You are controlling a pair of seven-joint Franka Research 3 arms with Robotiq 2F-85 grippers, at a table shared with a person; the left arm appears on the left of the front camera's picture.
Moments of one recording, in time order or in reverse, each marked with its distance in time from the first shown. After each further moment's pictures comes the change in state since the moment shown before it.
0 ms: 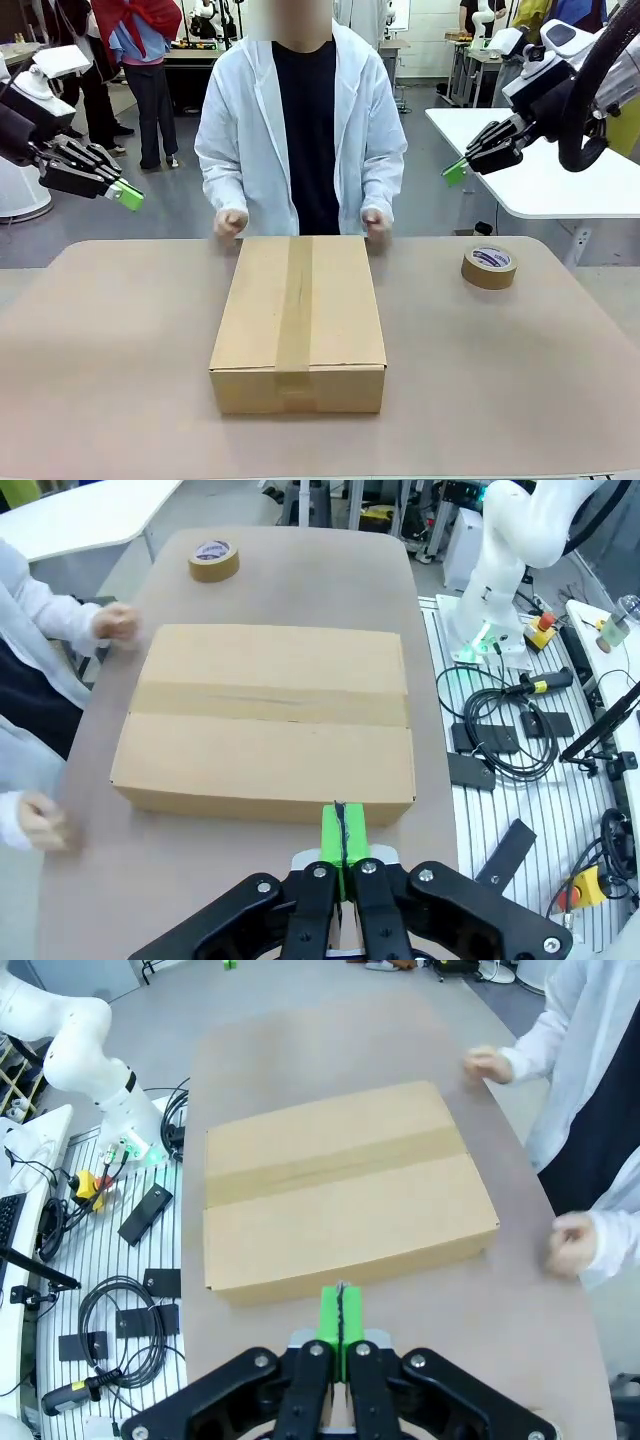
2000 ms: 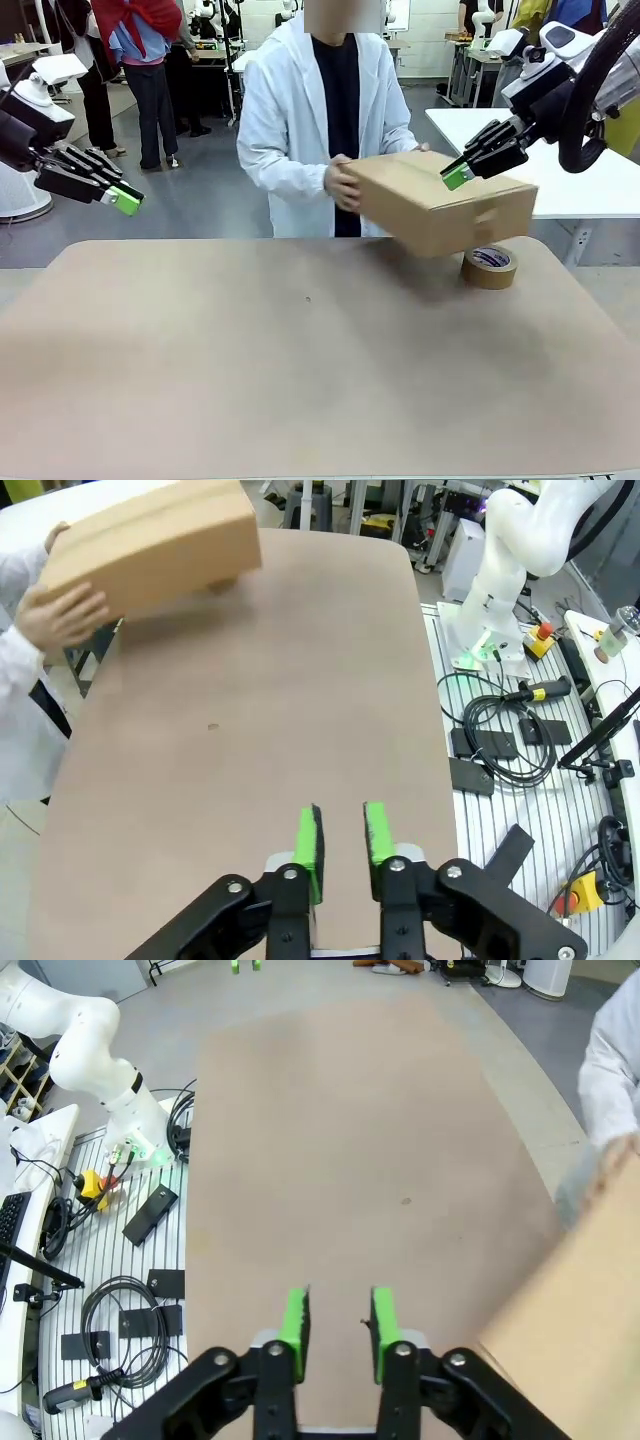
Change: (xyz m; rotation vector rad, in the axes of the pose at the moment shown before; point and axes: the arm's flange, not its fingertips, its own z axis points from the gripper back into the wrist) left arm -0.014 0.012 0.002 -0.008 -0.024 0.028; right arm -0.001 0.000 -0.002 0.019 -0.008 0.006
